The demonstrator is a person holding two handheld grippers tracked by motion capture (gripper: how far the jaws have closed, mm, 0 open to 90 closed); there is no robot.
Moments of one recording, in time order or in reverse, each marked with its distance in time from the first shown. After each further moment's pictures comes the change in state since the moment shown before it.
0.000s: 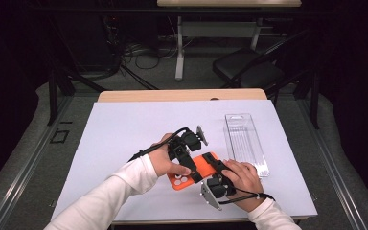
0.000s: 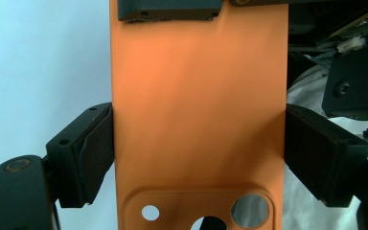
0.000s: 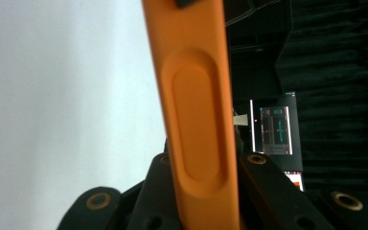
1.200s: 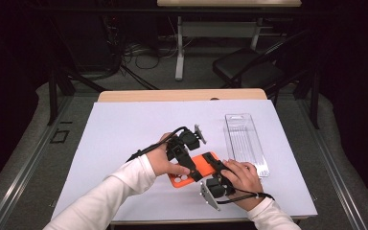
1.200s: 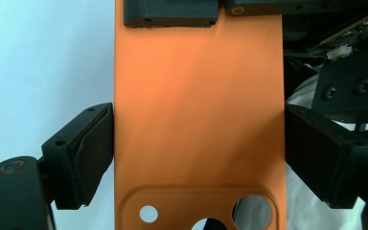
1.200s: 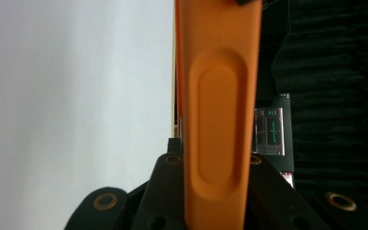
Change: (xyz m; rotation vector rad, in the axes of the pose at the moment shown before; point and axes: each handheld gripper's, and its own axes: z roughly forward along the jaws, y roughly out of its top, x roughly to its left) left arm 0.001 -0.004 -0.002 -0.039 0.013 -0.008; right arm 0.003 -0.001 0.003 0.004 -0.011 -0.036
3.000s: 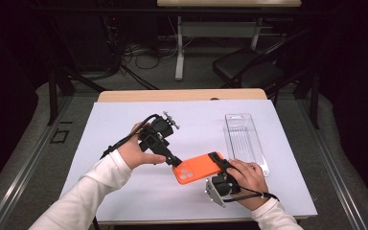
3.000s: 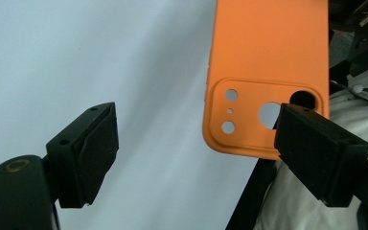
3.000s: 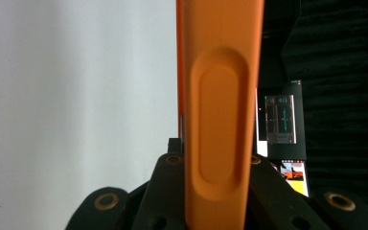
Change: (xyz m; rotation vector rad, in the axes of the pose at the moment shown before) left arm 0.026 -0.044 -0.051 -0.134 0.100 -0.071; right arm -0.001 -0.013 -0.004 0.043 0.033 0.053
